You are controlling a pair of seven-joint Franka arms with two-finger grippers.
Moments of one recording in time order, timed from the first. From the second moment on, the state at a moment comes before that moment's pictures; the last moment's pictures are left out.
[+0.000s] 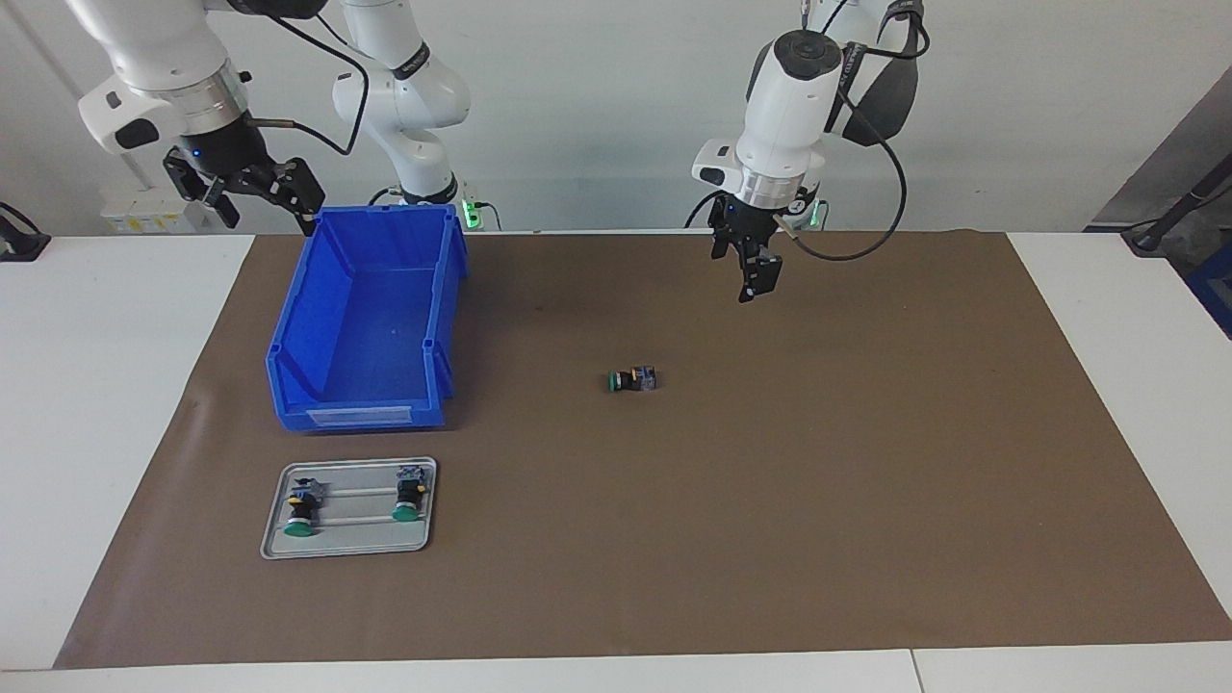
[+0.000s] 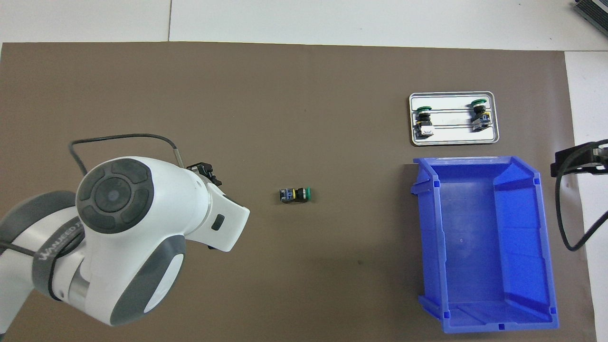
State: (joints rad) left arm -0.53 -0.11 -0.03 -2.04 -0.06 1.97 0.82; right arm 0.02 -0.05 -0.04 -1.53 -0.06 1.43 0.09
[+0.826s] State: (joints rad) left arm -0.67 0.16 -0.03 -1.98 -0.15 2.28 0.80; right arm 0.02 -0.05 -0.04 -1.53 -0.06 1.43 0.09
